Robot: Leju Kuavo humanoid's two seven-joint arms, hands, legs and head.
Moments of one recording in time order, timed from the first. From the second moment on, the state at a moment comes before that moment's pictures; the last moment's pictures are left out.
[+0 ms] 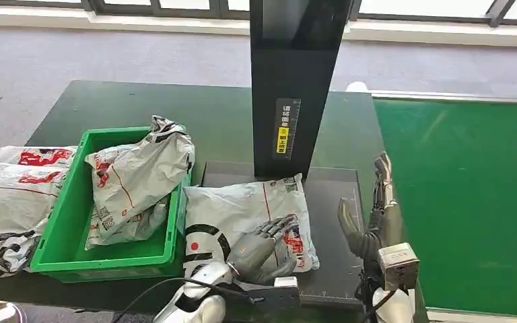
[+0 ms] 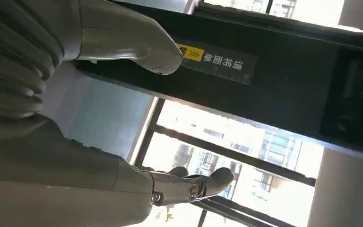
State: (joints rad) left arm -0.20 -0.22 -0.57 -0.96 -1.03 0.07 -0.44; right arm 0.01 0.19 0.01 -1.60 0.18 -0.02 -0.70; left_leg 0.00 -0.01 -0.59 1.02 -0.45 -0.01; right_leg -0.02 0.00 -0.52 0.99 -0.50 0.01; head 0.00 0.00
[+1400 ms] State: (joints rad) left arm -0.30 -0.24 -0.61 -0.77 -1.08 0.27 -0.40; right arm -0.10 0.20 0.02 -1.46 0.13 -0.08 -0.70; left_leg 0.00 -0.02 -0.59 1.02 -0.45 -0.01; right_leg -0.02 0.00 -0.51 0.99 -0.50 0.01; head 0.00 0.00
